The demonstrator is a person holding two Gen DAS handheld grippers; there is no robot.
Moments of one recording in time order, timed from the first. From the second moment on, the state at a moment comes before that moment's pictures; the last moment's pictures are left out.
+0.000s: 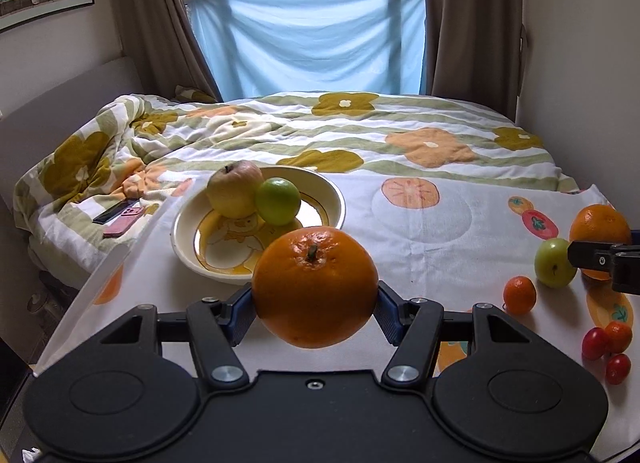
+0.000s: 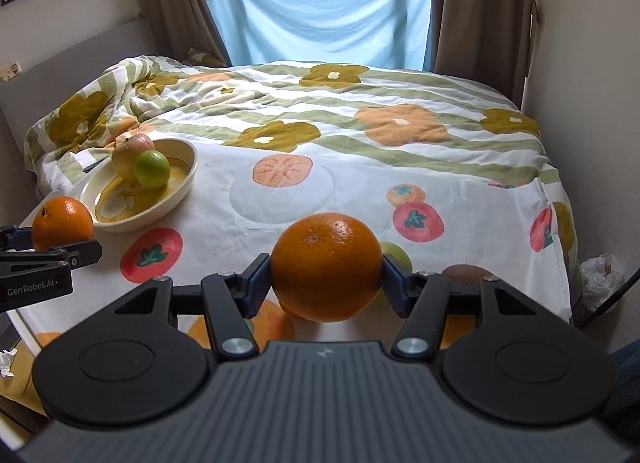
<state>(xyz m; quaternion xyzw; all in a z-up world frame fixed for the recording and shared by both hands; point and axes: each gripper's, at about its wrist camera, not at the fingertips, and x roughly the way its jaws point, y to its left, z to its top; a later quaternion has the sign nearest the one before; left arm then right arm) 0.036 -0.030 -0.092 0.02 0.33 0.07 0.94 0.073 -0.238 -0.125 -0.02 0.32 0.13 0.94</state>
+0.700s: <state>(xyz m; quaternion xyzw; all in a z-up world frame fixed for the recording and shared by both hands) 0.074 0.104 -0.041 0.06 0.33 0.07 0.94 0.098 -0.086 -0.063 -0.02 0.30 0.17 0.94</state>
